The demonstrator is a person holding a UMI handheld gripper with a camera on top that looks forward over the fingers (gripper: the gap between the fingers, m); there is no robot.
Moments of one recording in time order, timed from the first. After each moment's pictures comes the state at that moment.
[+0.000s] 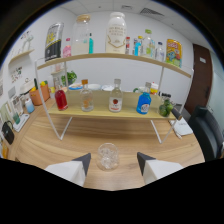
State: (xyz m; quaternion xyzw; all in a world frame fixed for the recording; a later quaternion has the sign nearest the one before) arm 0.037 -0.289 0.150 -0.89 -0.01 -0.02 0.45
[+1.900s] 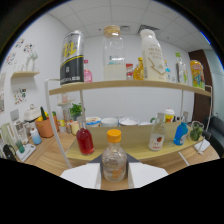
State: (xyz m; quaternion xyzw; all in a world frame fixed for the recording) arm -0.073 -0.174 0.193 -0.80 0.00 0.03 0.60
